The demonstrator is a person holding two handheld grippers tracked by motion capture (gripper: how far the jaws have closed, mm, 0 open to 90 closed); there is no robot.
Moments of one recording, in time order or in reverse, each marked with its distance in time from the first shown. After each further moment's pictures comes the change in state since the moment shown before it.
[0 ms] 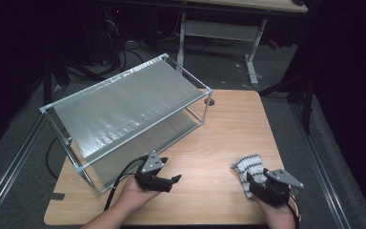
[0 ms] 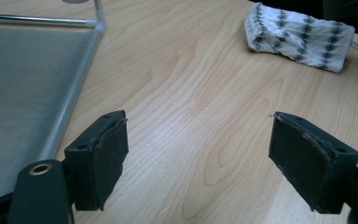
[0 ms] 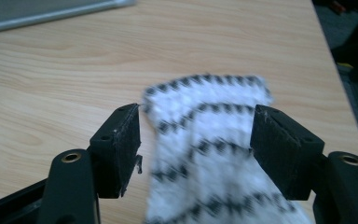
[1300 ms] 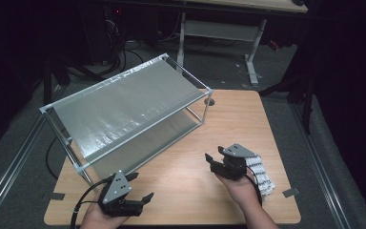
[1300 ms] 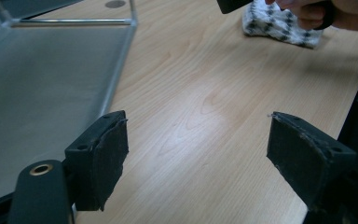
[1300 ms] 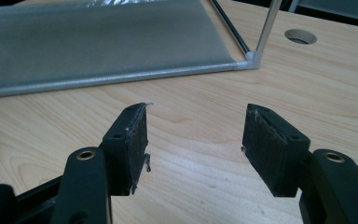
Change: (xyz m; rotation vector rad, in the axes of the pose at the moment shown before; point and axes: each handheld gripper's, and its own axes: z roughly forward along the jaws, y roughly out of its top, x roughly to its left) left arm -0.028 -0.016 -0.118 0.011 0.121 0.037; right arm 0.079 0.064 0.069 -0.060 0.277 -0.131
